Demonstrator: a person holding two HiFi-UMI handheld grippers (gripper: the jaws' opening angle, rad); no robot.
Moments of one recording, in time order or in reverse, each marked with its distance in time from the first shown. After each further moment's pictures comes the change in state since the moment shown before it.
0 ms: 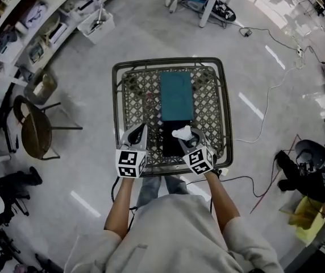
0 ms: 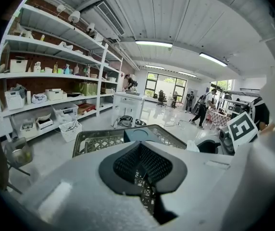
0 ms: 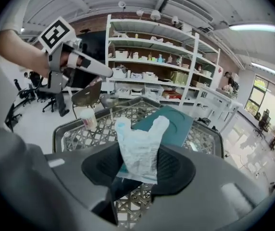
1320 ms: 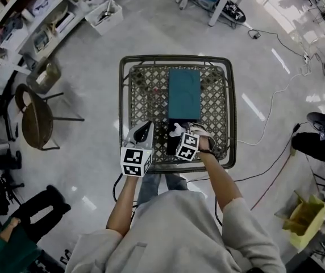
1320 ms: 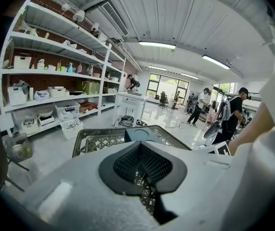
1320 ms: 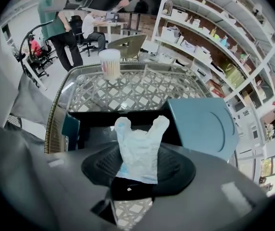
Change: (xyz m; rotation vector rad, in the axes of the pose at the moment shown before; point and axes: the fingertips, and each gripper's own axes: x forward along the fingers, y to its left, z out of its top) left arm -0.002 -0.003 -0.009 -0.034 -0.013 0.012; right arm 0.095 0.038 -0.077 -0.556 0.413 0.263
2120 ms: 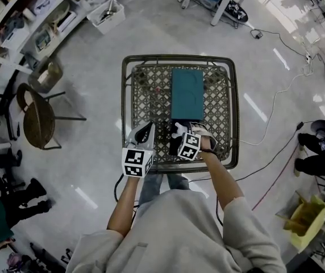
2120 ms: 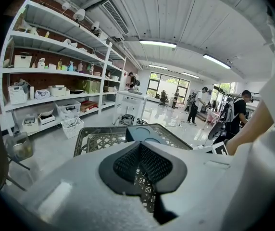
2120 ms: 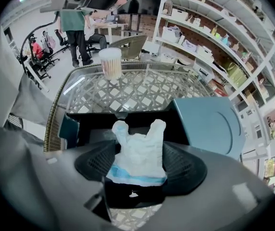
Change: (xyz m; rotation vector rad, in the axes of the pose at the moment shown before) left arm -0.003 0.013 -0.007 -0.006 0.015 0.001; right arm 0.013 0.007 0.007 0.012 -0.004 0.043
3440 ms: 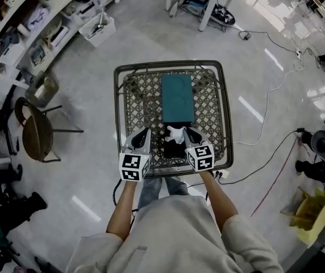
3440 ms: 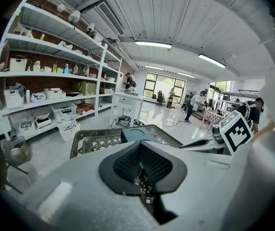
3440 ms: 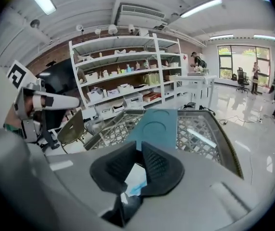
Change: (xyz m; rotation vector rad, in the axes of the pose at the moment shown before) left arm -0.002 -0.022 0.006 0.036 -0.009 -0.029; right arm -0.148 -0.064 -0.003 0.953 -0.616 -0.358
